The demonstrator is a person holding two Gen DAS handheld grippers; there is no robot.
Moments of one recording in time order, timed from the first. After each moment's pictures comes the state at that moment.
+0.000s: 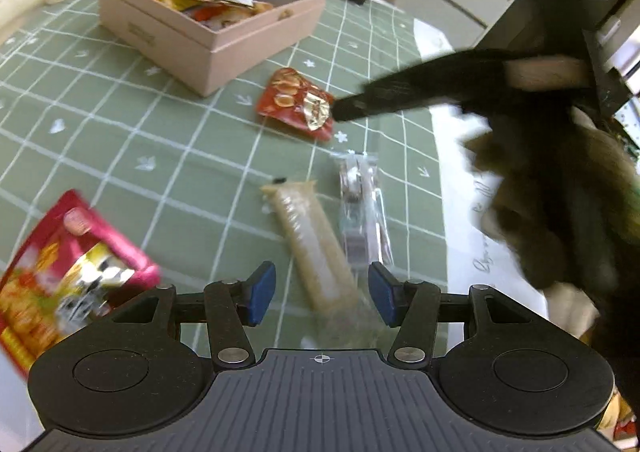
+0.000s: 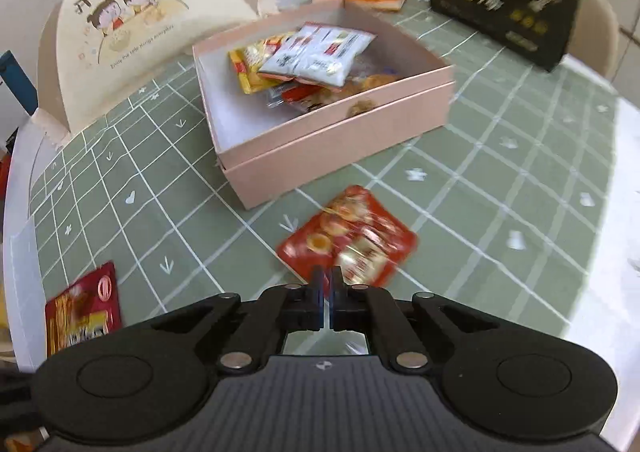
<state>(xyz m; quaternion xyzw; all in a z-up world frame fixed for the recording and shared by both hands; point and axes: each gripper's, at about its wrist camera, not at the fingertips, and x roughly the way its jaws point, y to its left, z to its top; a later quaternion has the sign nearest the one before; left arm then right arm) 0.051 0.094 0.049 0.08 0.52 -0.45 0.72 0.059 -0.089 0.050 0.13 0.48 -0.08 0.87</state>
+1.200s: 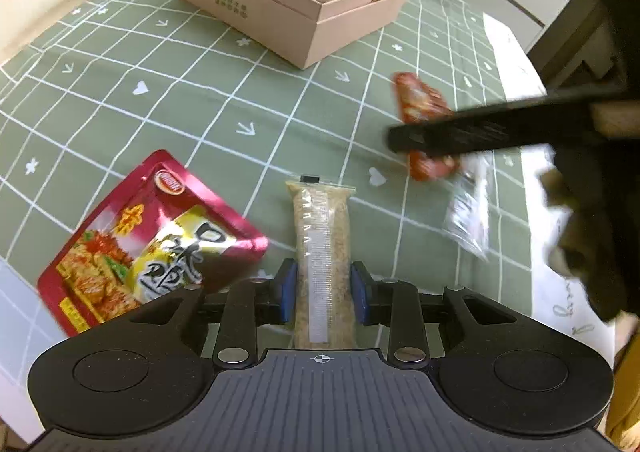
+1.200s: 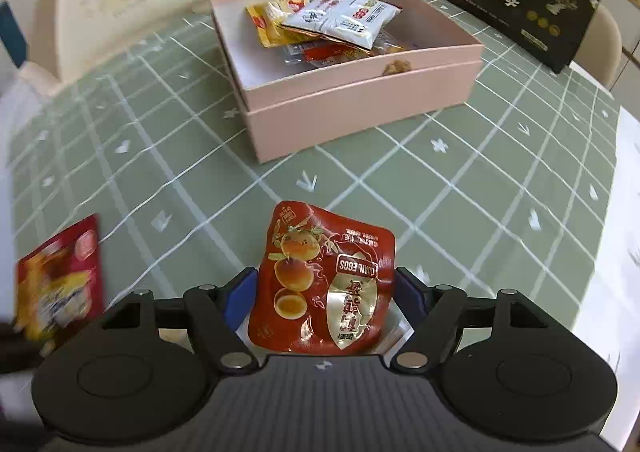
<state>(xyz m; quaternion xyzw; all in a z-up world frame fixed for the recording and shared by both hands) 0.068 0.136 0.029 0.09 0.53 -0.39 0.75 0.058 -0.049 0.028 0.08 0.50 -0.09 0.86</state>
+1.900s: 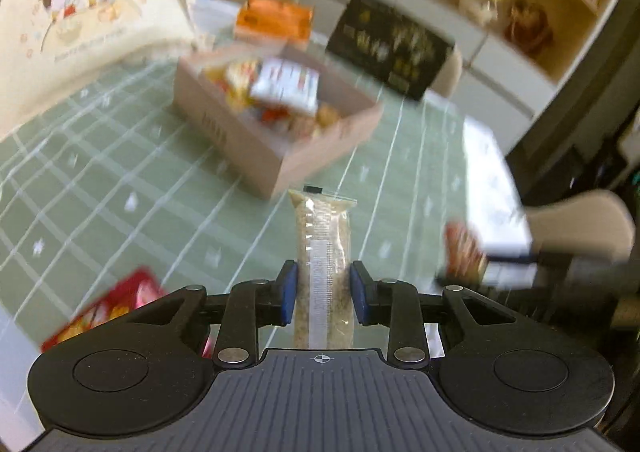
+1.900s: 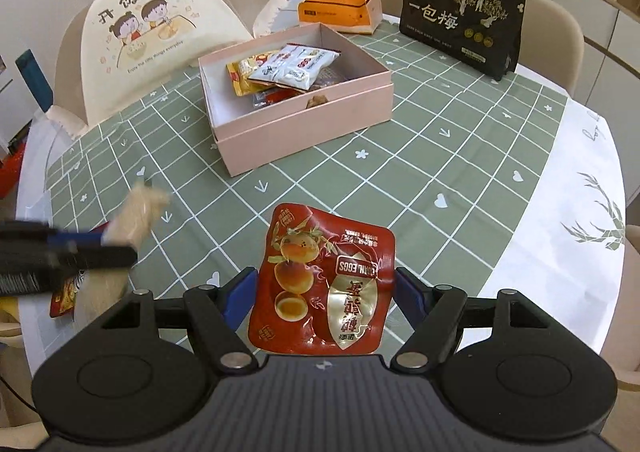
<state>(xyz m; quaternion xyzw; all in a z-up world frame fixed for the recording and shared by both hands) 0.083 0.107 0.108 0.00 0.44 -0.38 0.81 -0.029 -0.098 0.077 0.11 0.44 -0.08 0.89</state>
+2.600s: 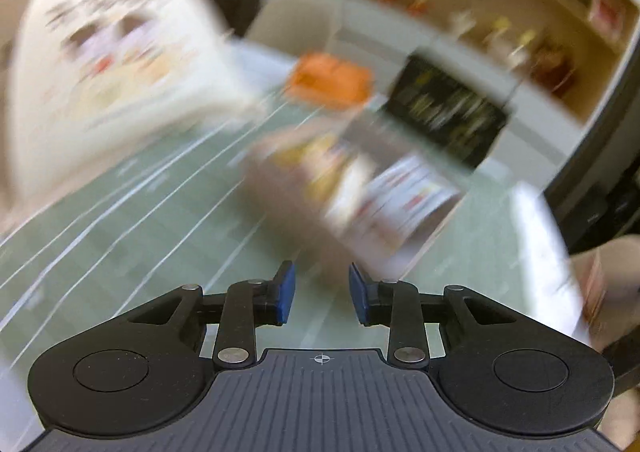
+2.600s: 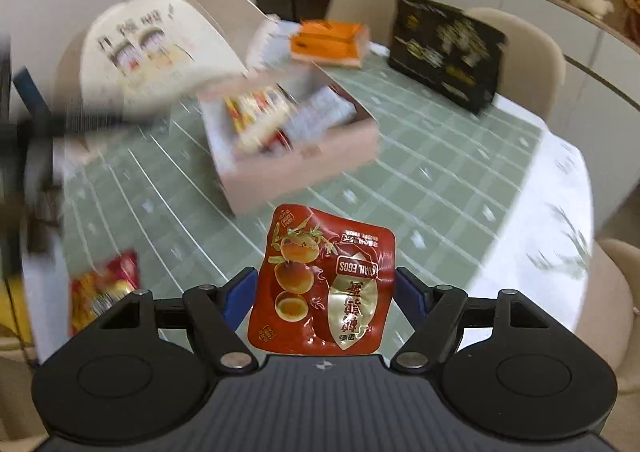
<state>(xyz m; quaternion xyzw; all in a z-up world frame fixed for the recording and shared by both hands) 0.184 0.144 0.089 0.01 0.41 -0.34 0.84 -0.018 -0.093 0.139 0.11 0.43 -0.10 0.89</state>
